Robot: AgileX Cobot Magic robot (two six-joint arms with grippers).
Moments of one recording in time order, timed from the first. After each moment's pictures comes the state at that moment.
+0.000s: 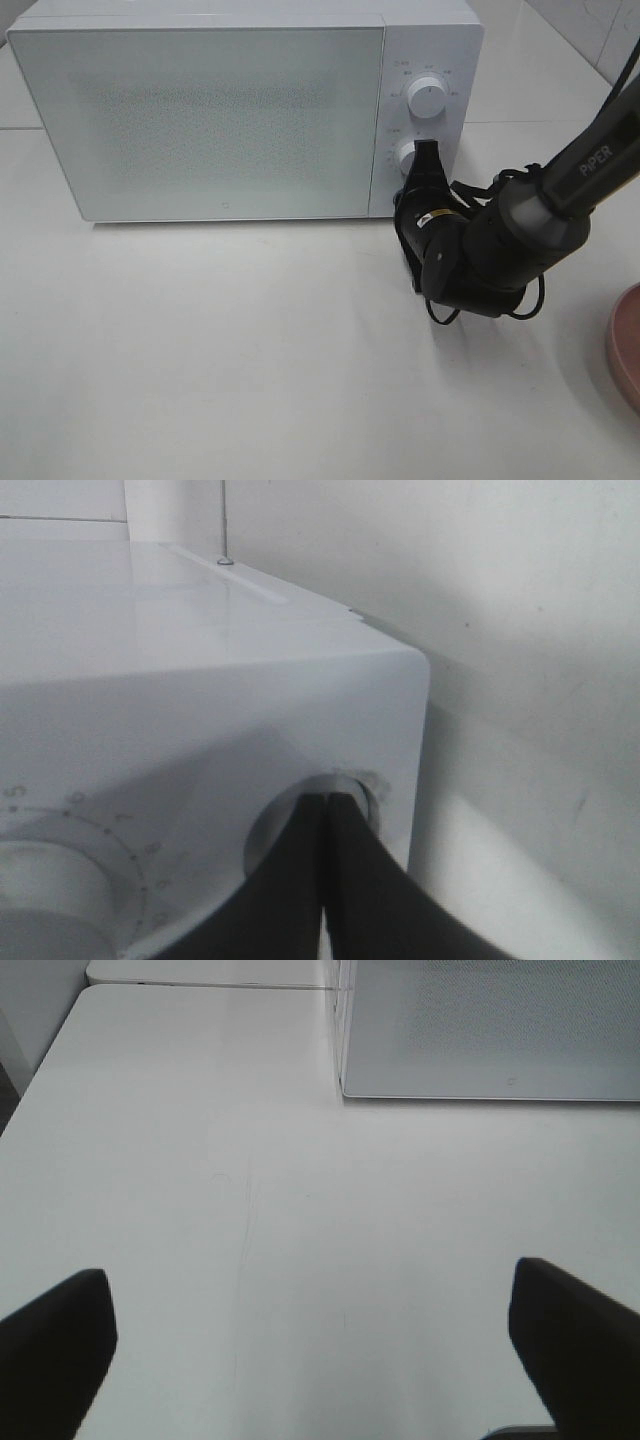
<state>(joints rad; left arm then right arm) 0.01 0.00 -0.52 -0.05 1.09 0.01 0.57 2.17 -0.88 0.73 -0.96 1.32</state>
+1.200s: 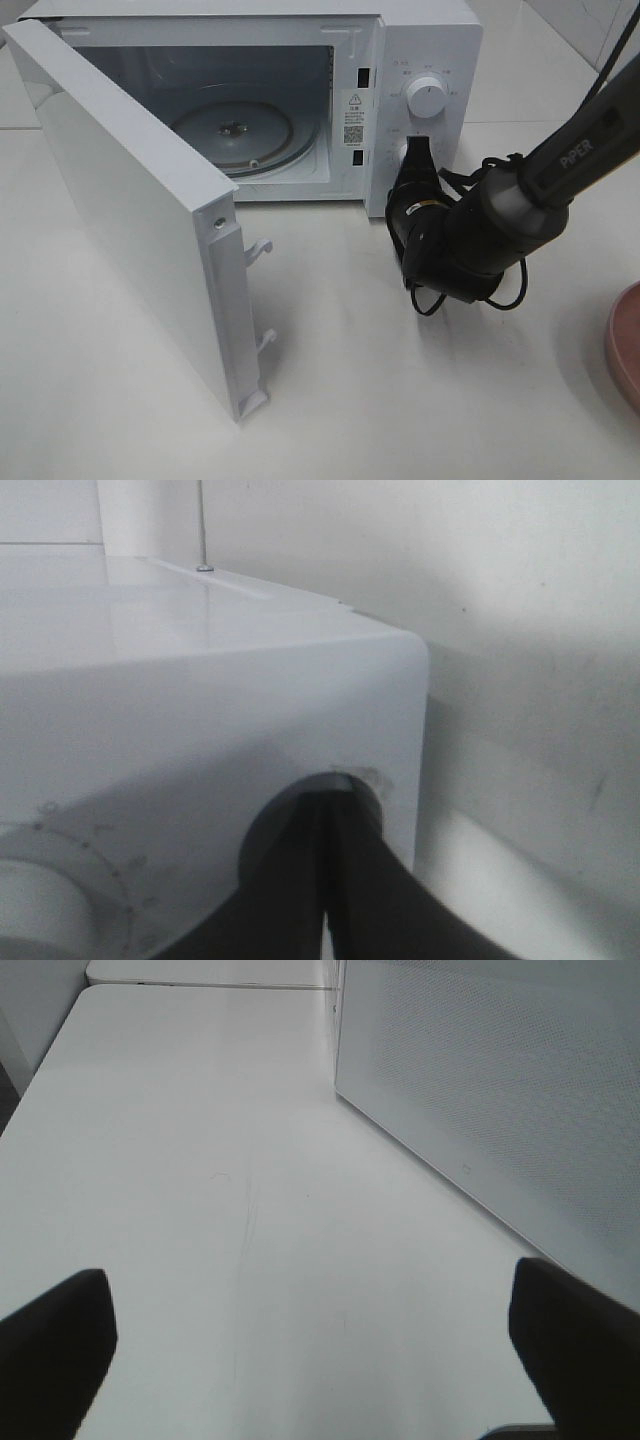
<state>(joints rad) 0.01 0.00 -0.52 -0.05 1.09 0.01 0.58 2.18 -0.96 0.84 -0.89 1.24</state>
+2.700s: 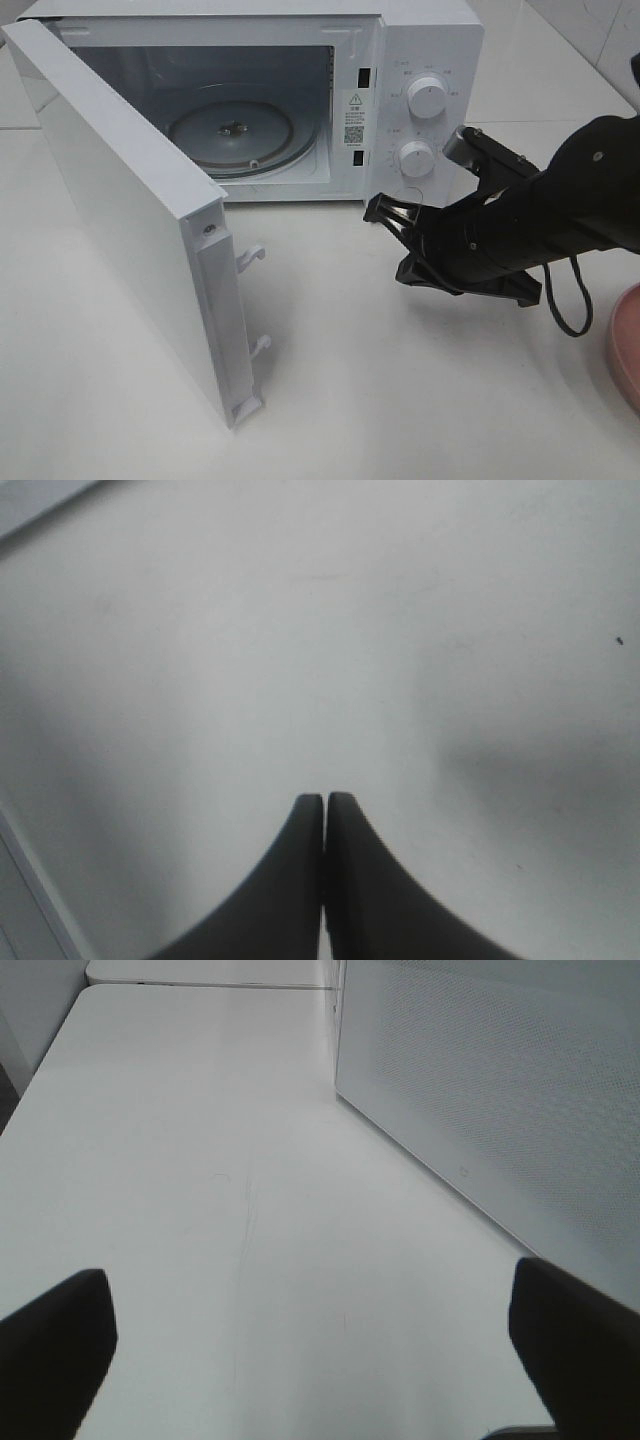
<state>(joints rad) 0.01 0.00 -0.52 -0.05 1.09 0.01 0.49 1.66 -0.70 0.73 0.03 0.13</state>
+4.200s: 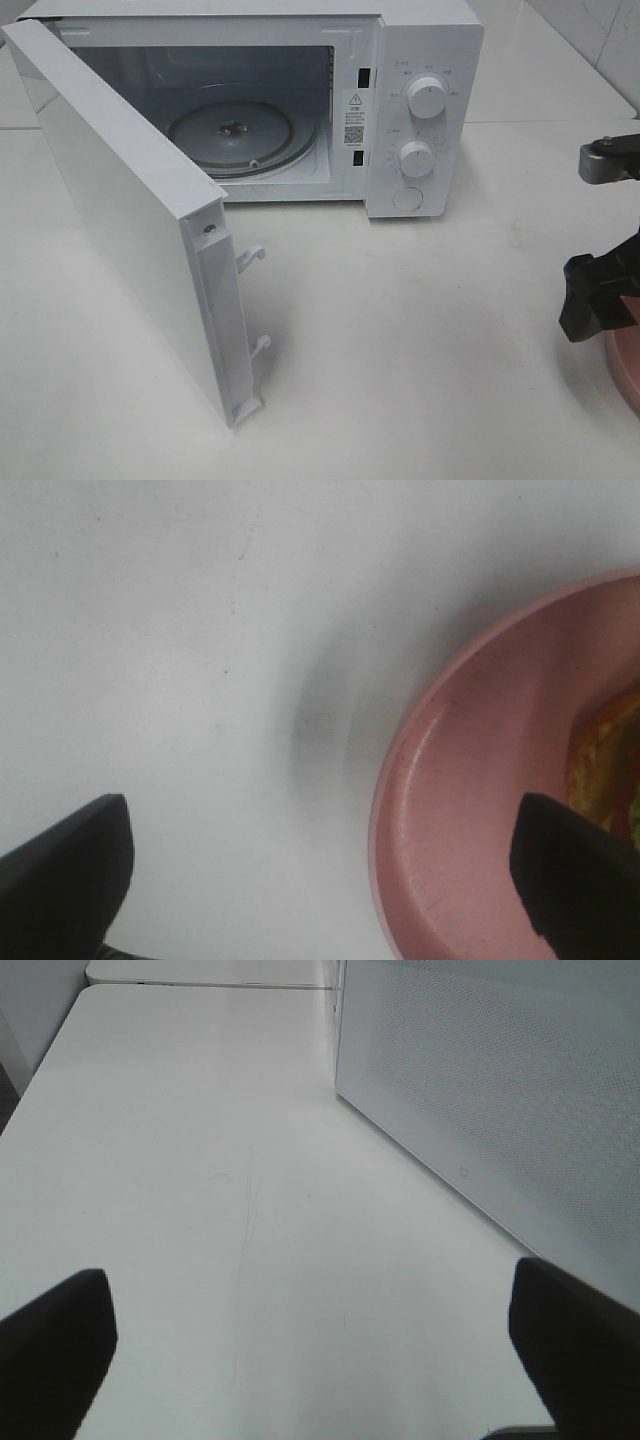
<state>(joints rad) 0.01 0.00 -0.52 -0.05 1.09 0.01 0.14 1.34 -0.70 -0.01 0.72 0.04</state>
